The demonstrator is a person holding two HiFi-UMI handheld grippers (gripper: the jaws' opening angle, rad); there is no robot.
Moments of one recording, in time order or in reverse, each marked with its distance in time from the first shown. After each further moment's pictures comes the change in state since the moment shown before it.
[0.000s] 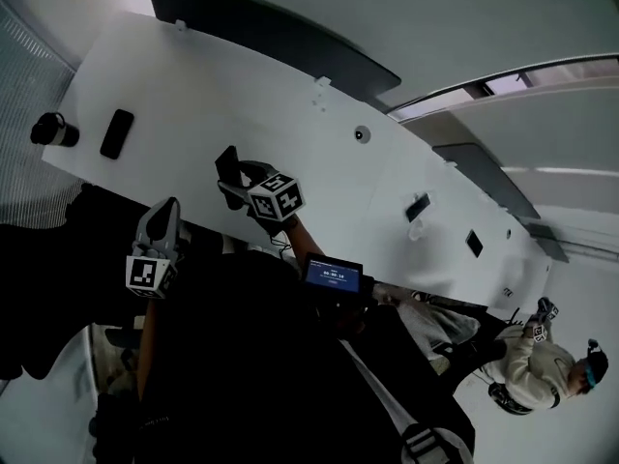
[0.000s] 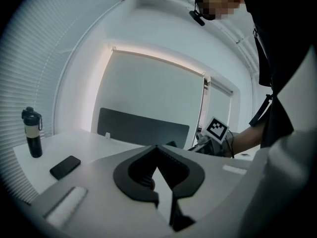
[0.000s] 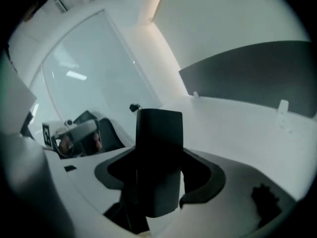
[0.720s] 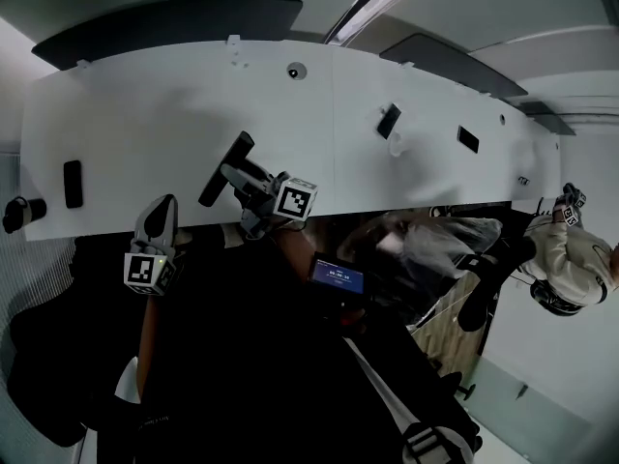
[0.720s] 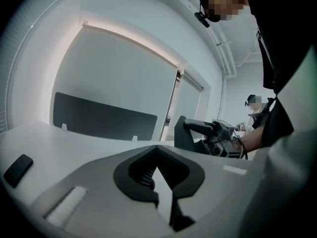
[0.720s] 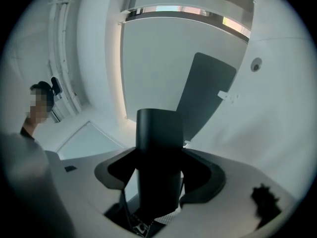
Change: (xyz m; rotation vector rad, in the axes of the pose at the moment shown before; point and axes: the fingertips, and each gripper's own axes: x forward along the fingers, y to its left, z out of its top) left arm 0.054 -0.112 -0.020 0.055 0.126 -0.366; right arm -0.190 -0.017 -0.009 0.677 -0.909 0.105
